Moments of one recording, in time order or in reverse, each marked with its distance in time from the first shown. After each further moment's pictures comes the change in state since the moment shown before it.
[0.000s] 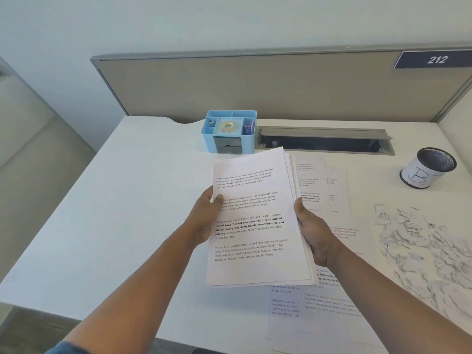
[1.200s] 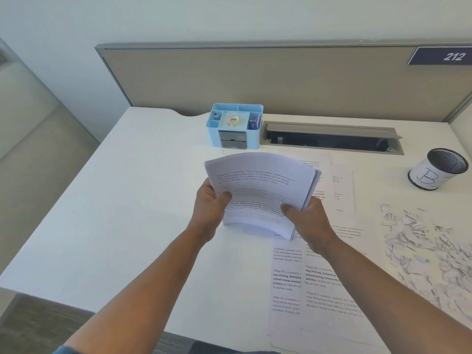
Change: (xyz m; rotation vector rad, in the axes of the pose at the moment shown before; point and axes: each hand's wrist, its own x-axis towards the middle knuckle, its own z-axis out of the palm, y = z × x) left_hand -0.023 0.003 0.011 -0.034 0.022 0.418; right_hand 0.021 -0.001 0.011 -0.470 0.227 -0.410
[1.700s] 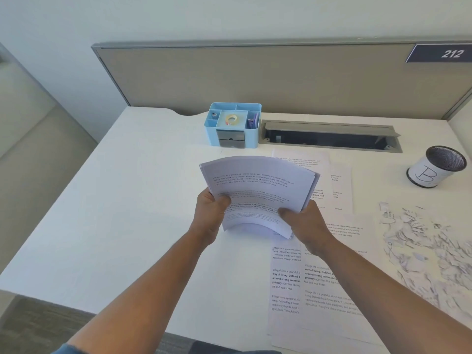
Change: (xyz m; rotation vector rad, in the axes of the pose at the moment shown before) left_hand -0.003 -0.010 0.004 -0.081 -0.029 -0.038; right_hand -0.003 0.006 0.002 -0.039 -0.038 0.041
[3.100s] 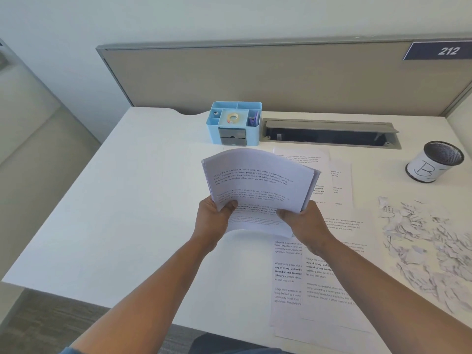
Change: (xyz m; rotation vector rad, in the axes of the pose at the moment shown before) left_hand -0.027 -0.015 -0.008 0.291 0.119 -0.042; right_hand -0.014 0.009 0.001 -0.058 0.012 0.001
